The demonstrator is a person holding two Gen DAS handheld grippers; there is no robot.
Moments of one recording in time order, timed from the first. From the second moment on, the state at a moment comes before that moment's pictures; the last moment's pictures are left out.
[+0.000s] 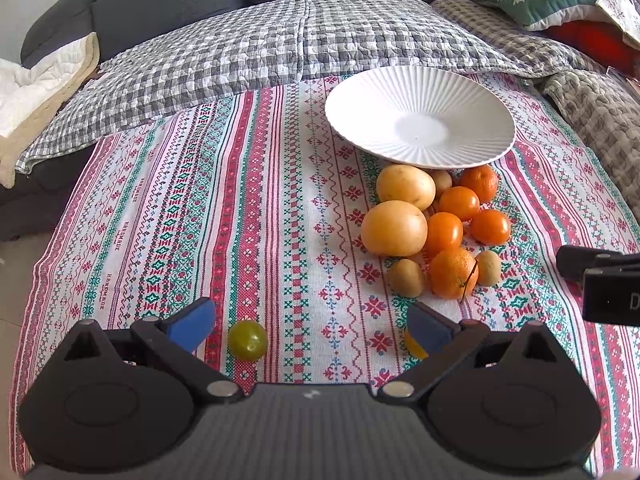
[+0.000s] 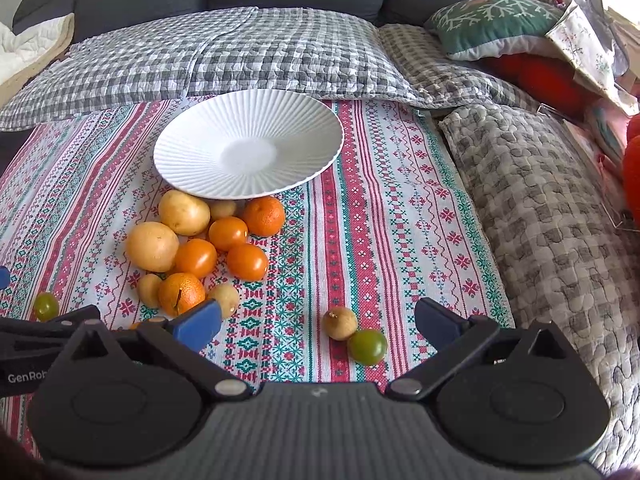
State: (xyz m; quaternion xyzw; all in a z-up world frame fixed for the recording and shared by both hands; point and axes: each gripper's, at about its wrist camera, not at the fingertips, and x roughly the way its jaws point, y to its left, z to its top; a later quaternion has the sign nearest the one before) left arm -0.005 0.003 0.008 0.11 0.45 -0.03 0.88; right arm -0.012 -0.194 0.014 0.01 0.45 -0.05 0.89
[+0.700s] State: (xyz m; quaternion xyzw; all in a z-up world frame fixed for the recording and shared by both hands) left arm 0.019 0.001 0.016 0.12 0.45 -0.04 0.89; right arm 0.008 -0.204 0.018 0.04 0.44 -0.03 0.89
